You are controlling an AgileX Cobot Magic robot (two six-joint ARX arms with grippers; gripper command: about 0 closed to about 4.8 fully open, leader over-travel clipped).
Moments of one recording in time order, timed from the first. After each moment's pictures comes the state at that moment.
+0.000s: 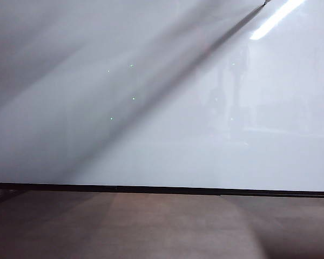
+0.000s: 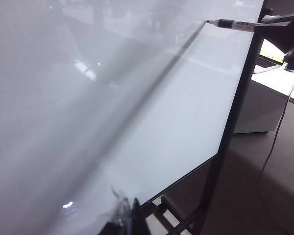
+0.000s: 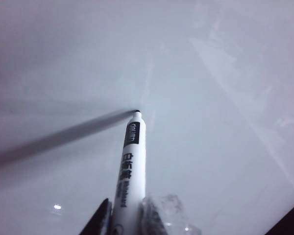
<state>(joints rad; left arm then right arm) -0.35 1.17 1.36 -0.30 0.38 0.07 0.22 1.43 1.55 -0.19 0.25 -0.24</state>
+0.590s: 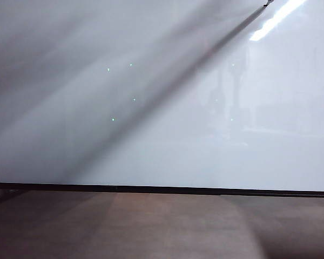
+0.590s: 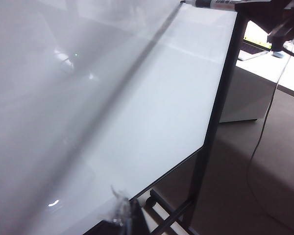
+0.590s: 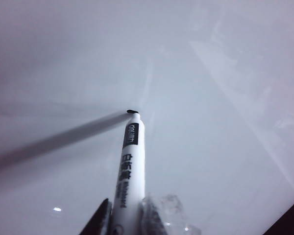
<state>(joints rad) -0.51 1.28 1.39 -0.27 0.26 0.07 0.18 1.44 1.55 -0.17 0.21 -0.24</state>
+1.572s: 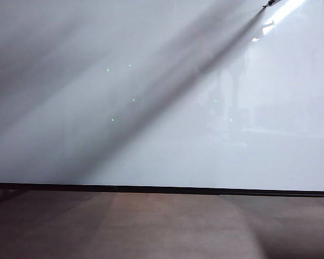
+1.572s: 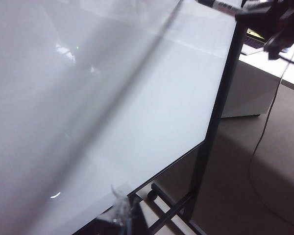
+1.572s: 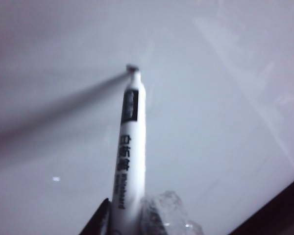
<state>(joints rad) -0.51 1.28 1.39 -0.29 0.25 0.07 0.17 1.47 1.56 -0.26 0.21 -0.24</state>
